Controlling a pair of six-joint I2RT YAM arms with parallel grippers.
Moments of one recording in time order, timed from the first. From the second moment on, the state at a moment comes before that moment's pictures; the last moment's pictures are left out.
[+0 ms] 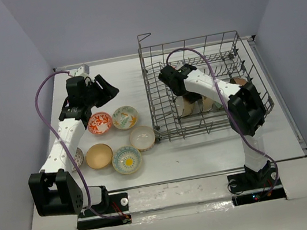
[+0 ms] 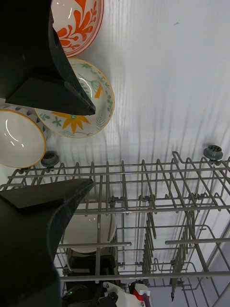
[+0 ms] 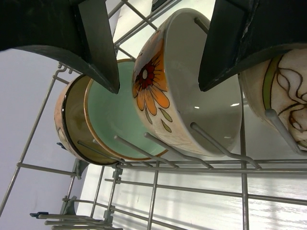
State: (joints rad) left arm -0.13 1.31 1.05 -0.25 0.28 -0.56; right arm 0.62 2.01 1.74 -1.17 0.89 0.20
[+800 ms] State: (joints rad) left arm -0.13 1.31 1.05 -0.25 0.28 -0.56; right arm 0.62 1.84 1.74 -1.11 0.75 0.19
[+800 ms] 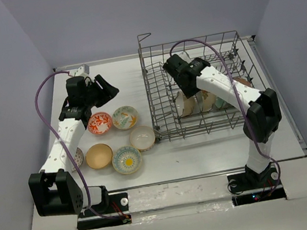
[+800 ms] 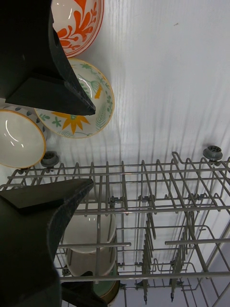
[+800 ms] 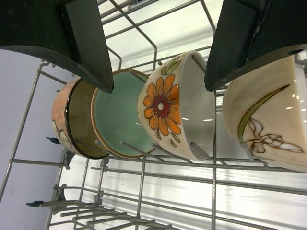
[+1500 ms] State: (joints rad) left arm -0.13 1.30 1.05 -0.25 0.27 -0.56; right arm 0.49 1.39 1.51 -0.93 0.81 0.28
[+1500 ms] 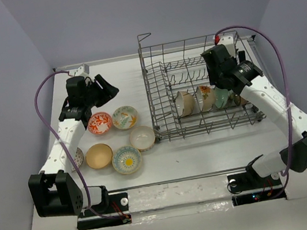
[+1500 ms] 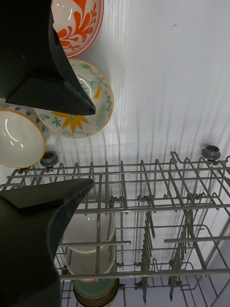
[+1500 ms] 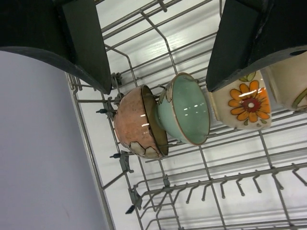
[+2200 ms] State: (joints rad) left arm -0.13 1.28 1.05 -0.32 0.00 -0.56; right arm 0.46 1.14 1.19 -0.59 0.30 0.45
